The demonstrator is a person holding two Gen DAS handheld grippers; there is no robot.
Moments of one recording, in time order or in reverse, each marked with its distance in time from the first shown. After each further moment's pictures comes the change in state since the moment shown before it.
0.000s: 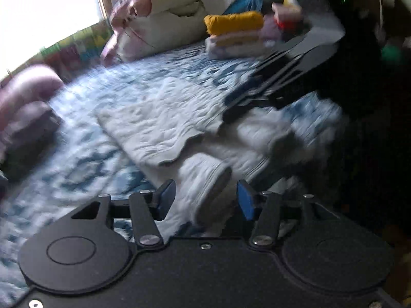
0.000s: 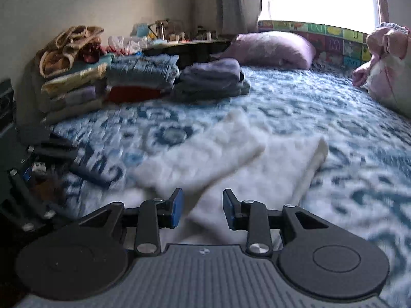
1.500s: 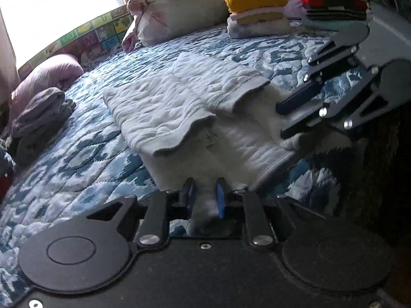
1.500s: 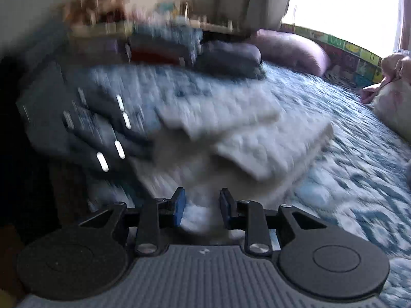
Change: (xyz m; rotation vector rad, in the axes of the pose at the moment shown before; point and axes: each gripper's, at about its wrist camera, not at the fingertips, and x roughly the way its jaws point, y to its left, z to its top) left arm 0.042 -0.005 -0.001 -0.043 0.068 0.110; right arm -0.005 0.020 -0.046 -0.218 0.071 -0.038
